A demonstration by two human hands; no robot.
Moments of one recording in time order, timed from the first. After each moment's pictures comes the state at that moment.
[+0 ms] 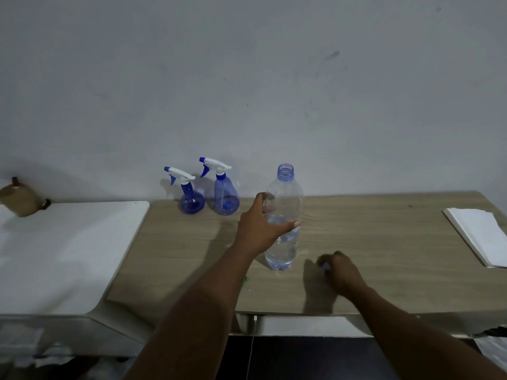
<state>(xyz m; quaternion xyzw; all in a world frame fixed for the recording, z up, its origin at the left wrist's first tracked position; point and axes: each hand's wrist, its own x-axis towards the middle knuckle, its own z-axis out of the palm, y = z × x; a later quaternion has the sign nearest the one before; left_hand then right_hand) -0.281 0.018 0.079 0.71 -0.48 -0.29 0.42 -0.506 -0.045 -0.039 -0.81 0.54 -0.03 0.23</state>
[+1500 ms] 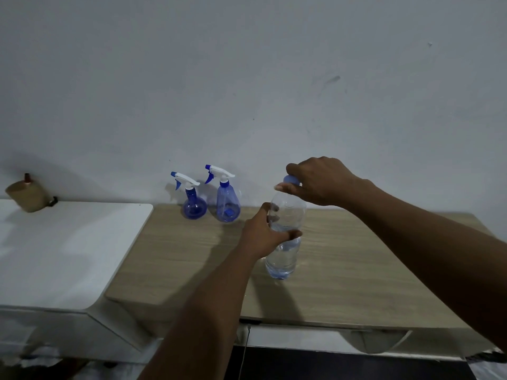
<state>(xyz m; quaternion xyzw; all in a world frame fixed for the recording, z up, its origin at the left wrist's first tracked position) -0.288 0.012 0.081 0.71 -0.51 -0.30 0.38 -0.424 -0.082 0.218 -0.95 0.28 -0.08 -0.12</state>
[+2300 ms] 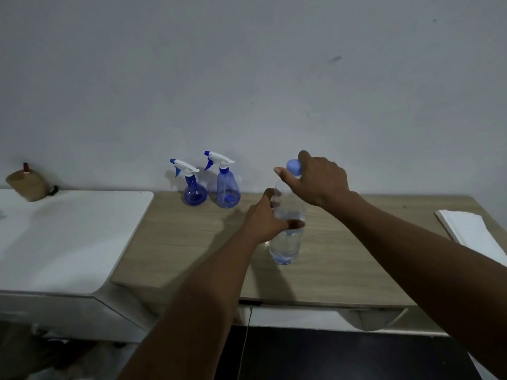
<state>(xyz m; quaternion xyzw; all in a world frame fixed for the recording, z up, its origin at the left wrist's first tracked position) -0.292 0.021 0.089 0.71 -0.51 -0.33 0.35 -0.419 -0.065 0.168 -0.85 0.49 -0.20 -0.01</state>
